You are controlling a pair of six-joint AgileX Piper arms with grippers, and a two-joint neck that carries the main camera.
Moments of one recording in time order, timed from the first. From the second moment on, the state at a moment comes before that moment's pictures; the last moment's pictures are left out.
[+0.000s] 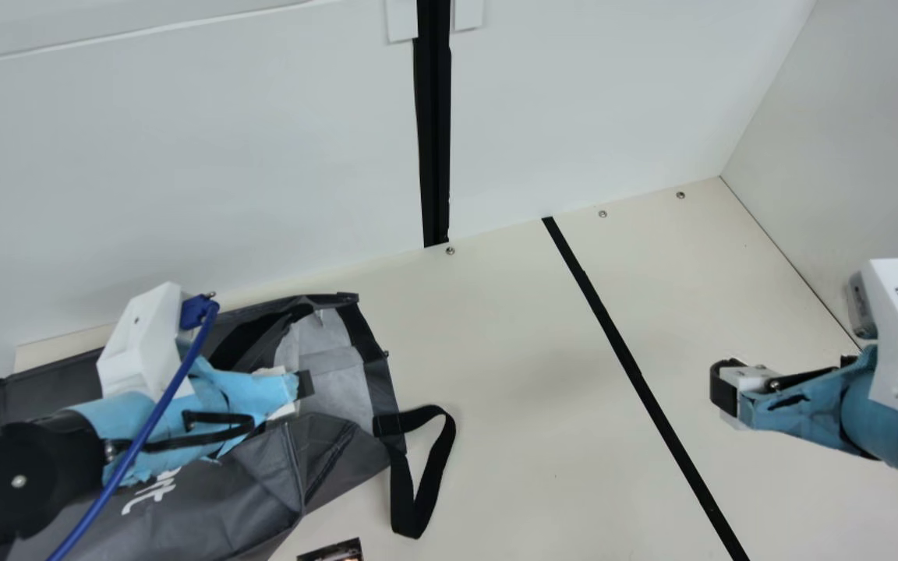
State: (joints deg) left arm -29.3 91.3 -81.3 -28.0 47.3 -8.1; right arm -34.5 54.3 -68.1 10.3 68.0 -18.8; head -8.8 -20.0
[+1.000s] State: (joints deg) left arm -29.3 91.3 -81.3 -28.0 47.3 -8.1; right arm -40.9 71.8 -62.9 37.3 60.6 -58.5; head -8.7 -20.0
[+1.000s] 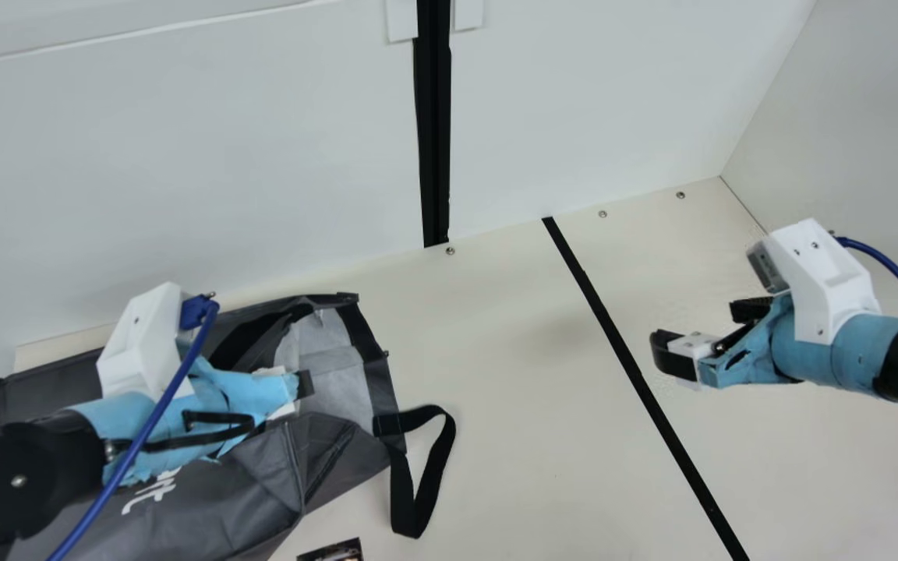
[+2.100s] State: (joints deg) left arm -29.3 91.3 -81.3 -28.0 47.3 -8.1; right arm -25.8 88.7 -58.8 49.6 57.5 -81.4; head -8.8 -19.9
